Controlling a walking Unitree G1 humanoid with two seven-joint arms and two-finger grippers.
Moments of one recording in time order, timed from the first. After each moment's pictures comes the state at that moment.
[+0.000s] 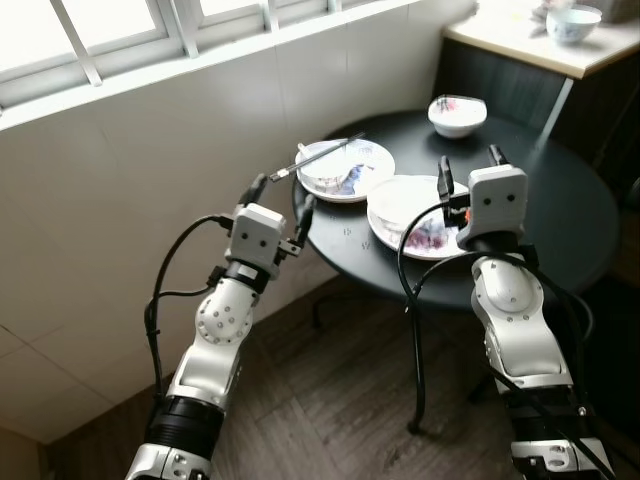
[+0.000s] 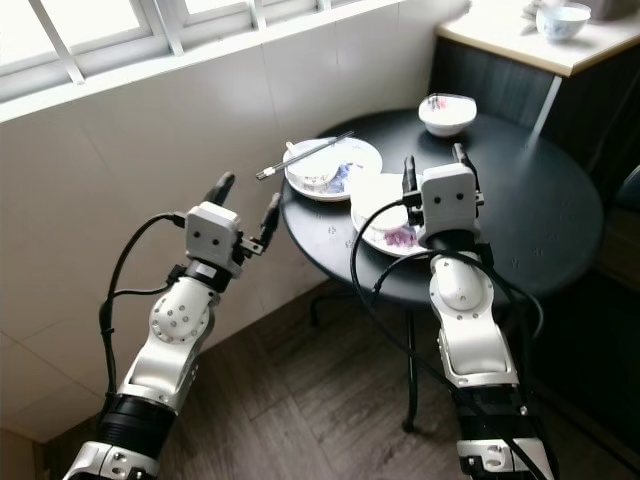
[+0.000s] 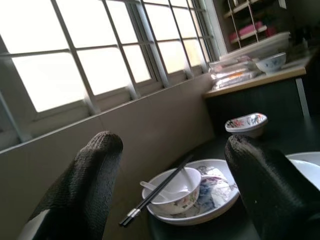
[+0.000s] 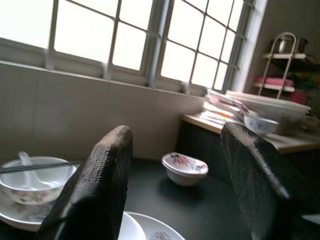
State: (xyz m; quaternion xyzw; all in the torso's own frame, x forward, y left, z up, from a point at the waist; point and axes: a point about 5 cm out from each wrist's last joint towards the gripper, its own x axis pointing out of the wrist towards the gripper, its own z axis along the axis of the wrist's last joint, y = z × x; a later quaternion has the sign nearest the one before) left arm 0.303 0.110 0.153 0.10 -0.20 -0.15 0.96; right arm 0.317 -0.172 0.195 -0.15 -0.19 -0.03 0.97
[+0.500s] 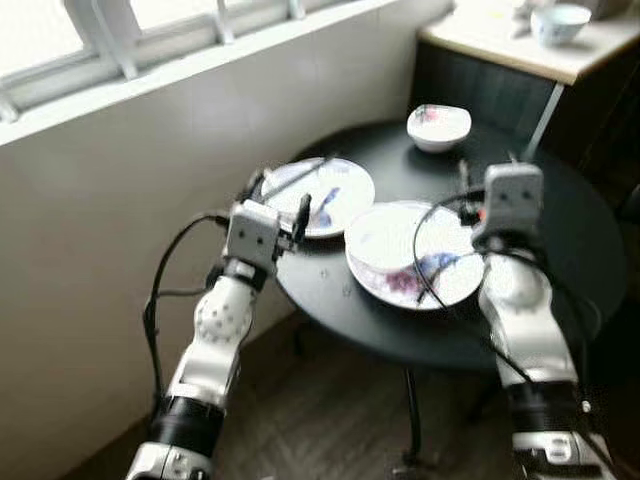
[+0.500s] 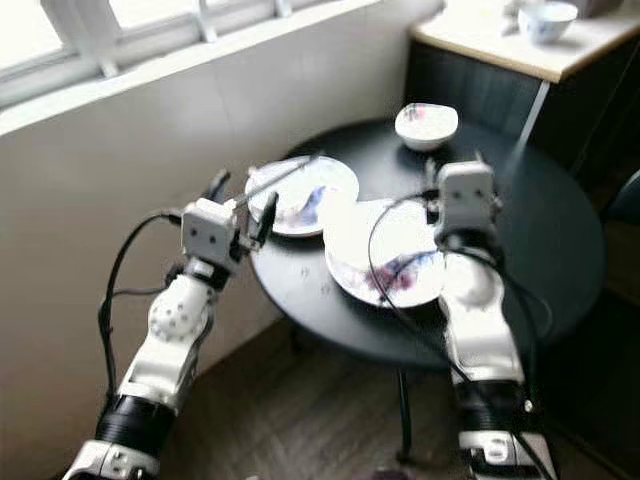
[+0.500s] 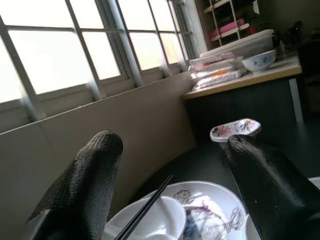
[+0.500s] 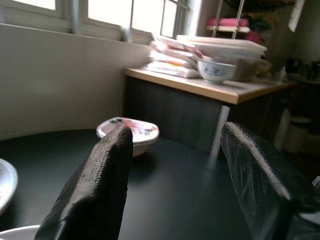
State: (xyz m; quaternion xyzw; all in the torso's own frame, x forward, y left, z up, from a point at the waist) left arm 0.304 0.099 0.157 0.09 -0.20 -0.16 0.96; right arm 0.322 -0.204 0.185 -0.11 -0.13 -0.11 0.98
